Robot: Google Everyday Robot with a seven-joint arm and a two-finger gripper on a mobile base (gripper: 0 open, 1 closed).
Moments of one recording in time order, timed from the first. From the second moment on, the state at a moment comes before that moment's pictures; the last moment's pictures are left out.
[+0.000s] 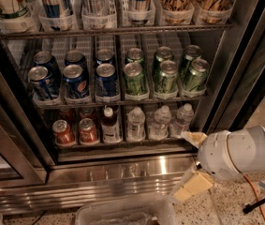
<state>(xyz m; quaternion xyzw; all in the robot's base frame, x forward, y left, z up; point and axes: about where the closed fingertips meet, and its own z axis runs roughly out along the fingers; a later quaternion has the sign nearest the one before) 0.388 -0.123 0.762 -0.54 0.76 0.19 0.30</state>
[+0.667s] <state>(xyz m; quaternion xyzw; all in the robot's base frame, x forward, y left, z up) 0.389 -0.116 0.760 -0.53 0.76 0.20 0.31</state>
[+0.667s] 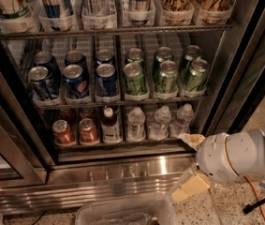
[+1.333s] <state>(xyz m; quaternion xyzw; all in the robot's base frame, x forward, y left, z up) 0.383 -0.064 0.741 -0.48 0.75 0.25 0.37</state>
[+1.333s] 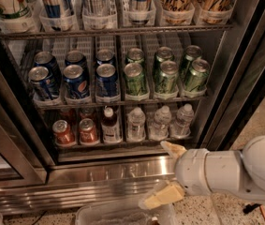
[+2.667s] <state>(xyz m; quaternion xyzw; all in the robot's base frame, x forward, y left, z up) 0.397 0.017 0.705 -0.36 0.71 0.26 0.54</state>
